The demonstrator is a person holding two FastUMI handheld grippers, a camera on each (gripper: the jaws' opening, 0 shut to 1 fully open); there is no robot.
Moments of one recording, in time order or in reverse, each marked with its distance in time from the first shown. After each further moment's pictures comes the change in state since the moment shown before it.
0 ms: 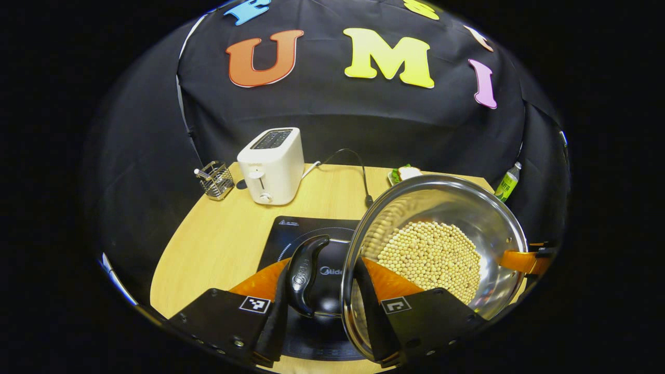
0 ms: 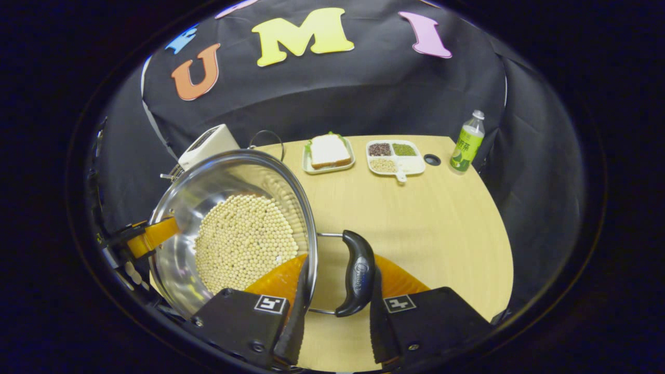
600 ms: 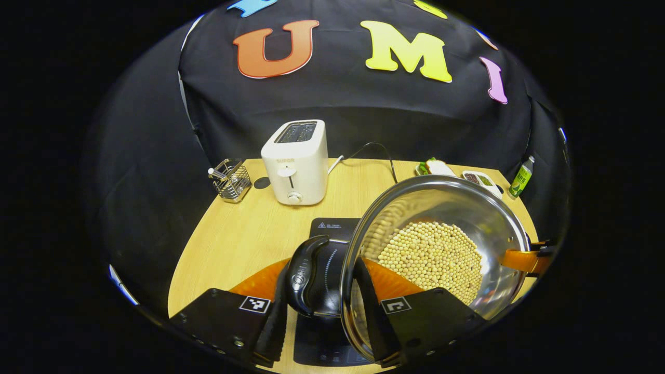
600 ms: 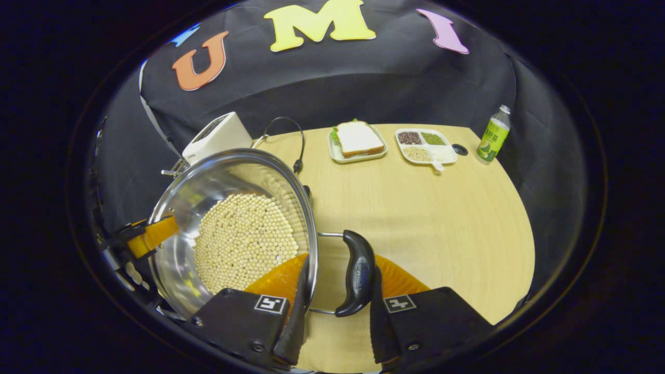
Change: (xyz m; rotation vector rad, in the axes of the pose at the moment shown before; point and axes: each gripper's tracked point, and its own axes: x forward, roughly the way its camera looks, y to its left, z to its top) left arm 0.035 0.084 -0.003 0.034 0.044 0.014; right arm 0.040 0.077 -0.015 0.020 0.050 -0.001
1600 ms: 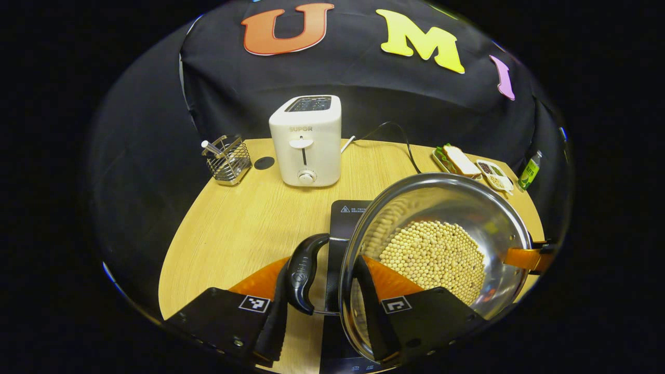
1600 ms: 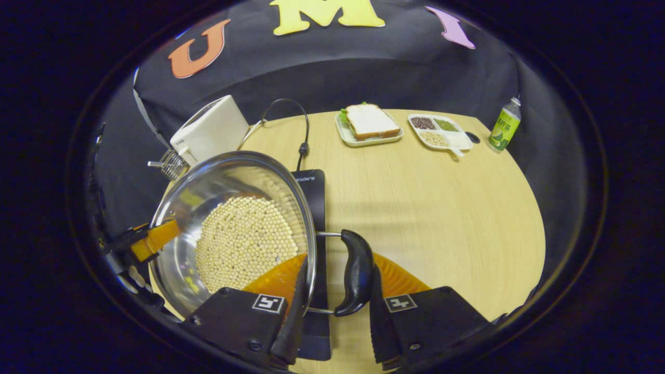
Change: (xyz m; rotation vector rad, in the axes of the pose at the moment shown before) left arm 0.049 0.031 -0.034 -0.004 0.045 -0.038; right arm 0.044 0.031 -0.019 0.029 0.033 -0.045
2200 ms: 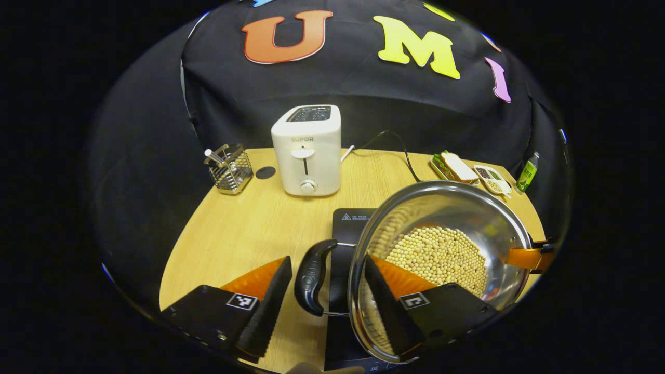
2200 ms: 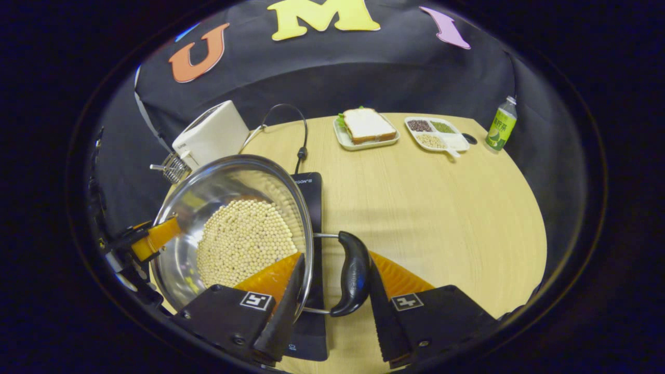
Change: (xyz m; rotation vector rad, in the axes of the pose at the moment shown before) left arm -0.008 0.011 0.014 0.000 -0.088 0.023; right arm -0.008 -0.007 0.000 -0.012 -0.053 0.004
